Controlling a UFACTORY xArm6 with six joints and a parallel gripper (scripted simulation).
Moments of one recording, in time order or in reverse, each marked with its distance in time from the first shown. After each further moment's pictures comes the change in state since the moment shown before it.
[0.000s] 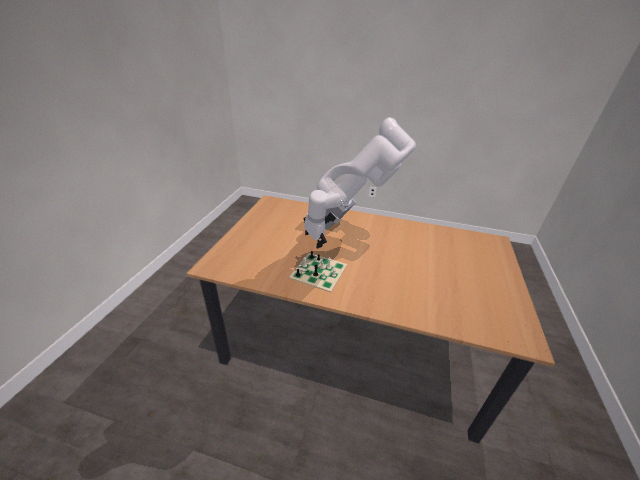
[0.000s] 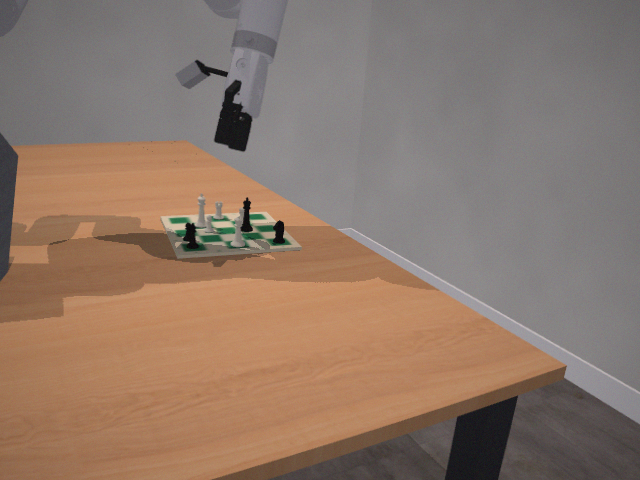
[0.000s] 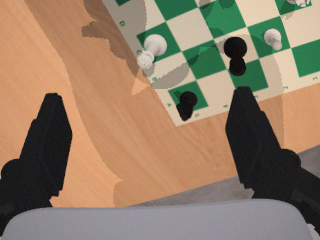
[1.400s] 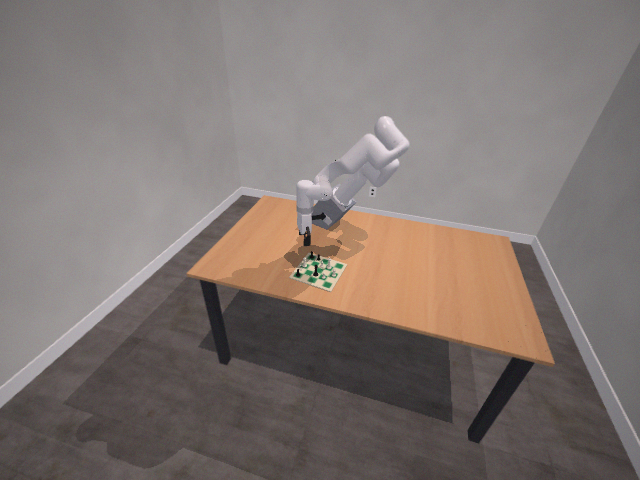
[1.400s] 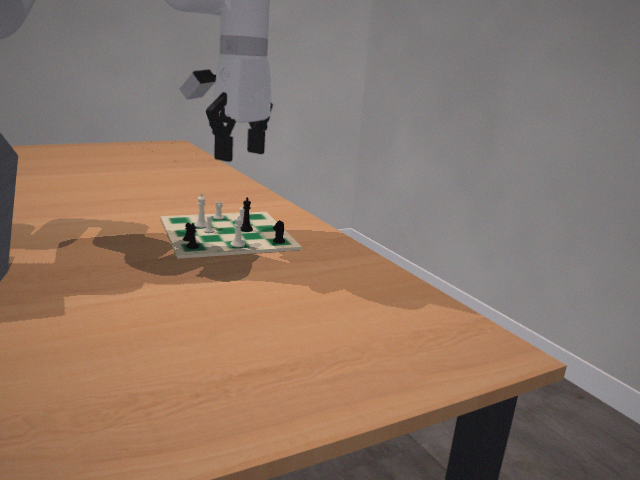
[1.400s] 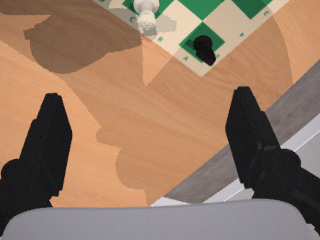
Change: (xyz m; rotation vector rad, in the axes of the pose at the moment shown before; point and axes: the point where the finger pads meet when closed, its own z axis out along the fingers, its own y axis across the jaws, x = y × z) arm -0.028 -0.035 0.013 -0.291 -0.088 0.350
